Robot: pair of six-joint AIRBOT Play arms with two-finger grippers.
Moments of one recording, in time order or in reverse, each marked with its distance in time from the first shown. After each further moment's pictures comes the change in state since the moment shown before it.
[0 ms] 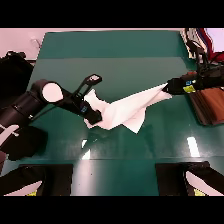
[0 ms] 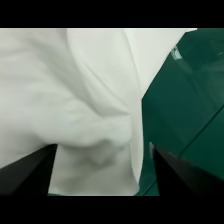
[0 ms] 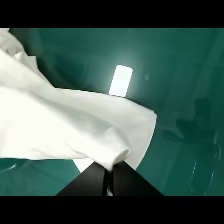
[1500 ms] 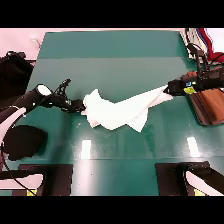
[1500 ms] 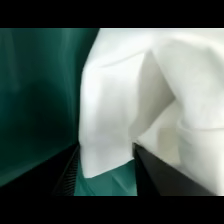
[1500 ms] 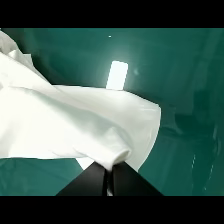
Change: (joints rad) left arm 0.460 -0.284 -0.158 -0.241 0.207 0.051; right arm -0.006 -0.002 -0.014 -0.004 -0.001 0.003
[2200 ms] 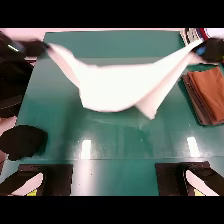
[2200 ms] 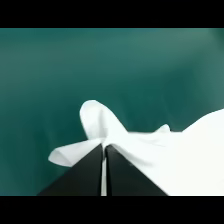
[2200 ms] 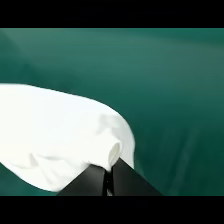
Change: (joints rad) left arm 0.104 0.414 0.637 0.123 -0.093 -0.033; right arm -0.084 0.107 0.429 0.018 0.003 -0.006
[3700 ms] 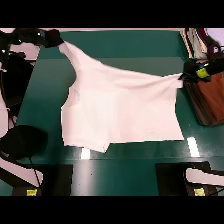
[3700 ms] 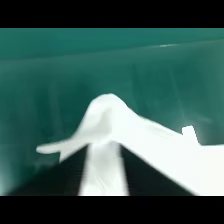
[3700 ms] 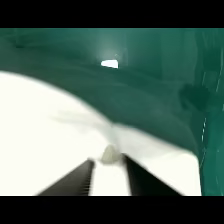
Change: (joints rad) left arm 0.027 -0.703 0.452 0.037 -0.054 -0.061; right arm -0.164 -0.472 -0.132 -0.043 0.051 0.106
